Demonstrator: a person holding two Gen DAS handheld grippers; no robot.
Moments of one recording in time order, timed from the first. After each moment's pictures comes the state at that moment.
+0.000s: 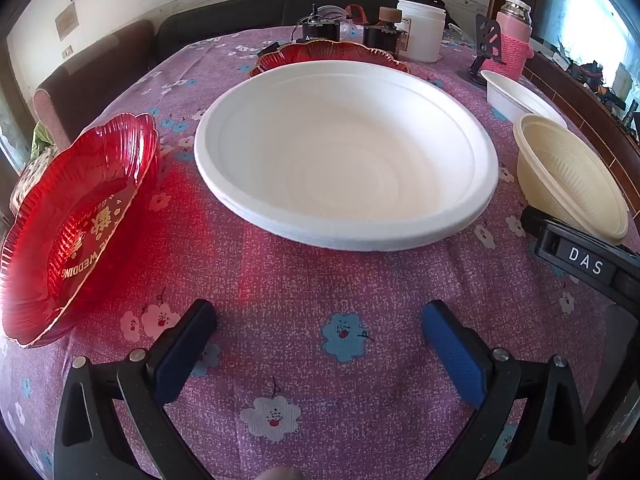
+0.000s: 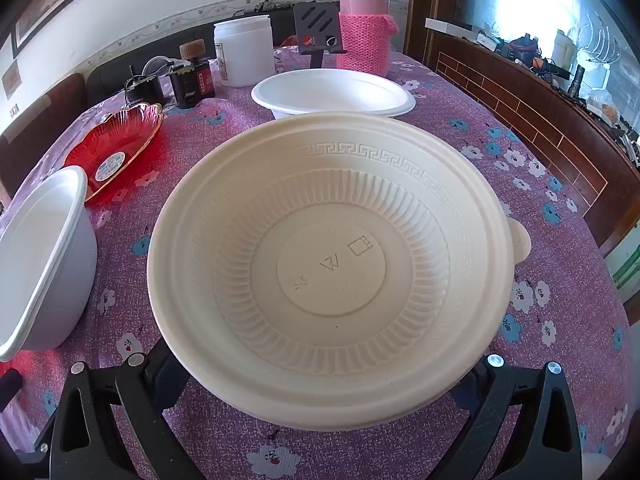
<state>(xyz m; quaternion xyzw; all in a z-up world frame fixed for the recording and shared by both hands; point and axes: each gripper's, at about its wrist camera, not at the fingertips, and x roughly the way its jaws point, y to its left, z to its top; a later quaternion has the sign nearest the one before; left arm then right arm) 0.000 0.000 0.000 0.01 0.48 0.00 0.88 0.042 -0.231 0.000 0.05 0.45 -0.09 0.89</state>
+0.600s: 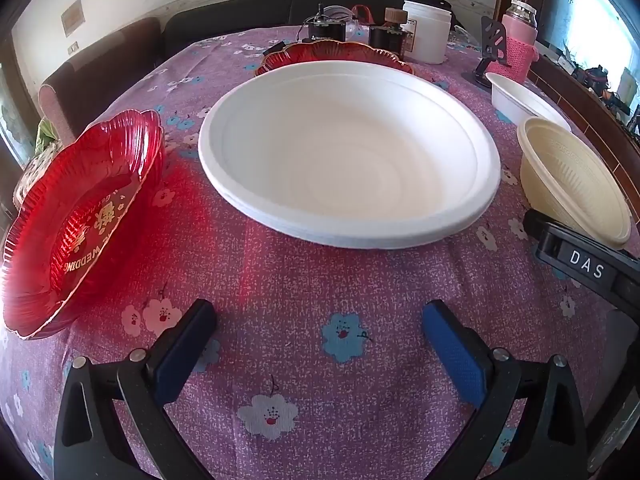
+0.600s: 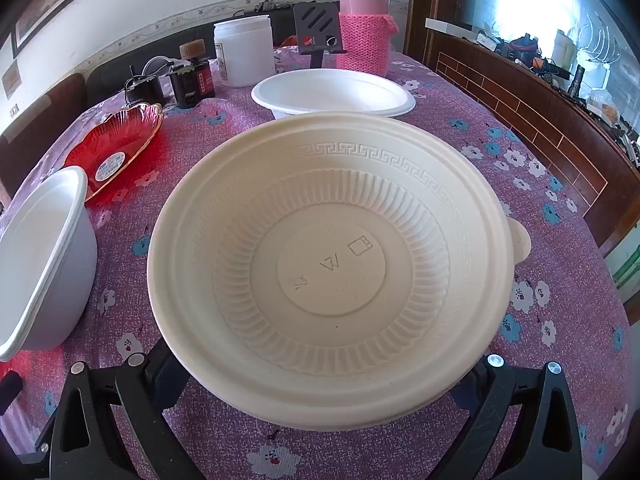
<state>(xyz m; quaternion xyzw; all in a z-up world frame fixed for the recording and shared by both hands) -0.005 0.000 0.001 0.00 0.48 0.01 0.88 0.042 -0.231 -0.001 0.05 0.45 -0.09 0.89</state>
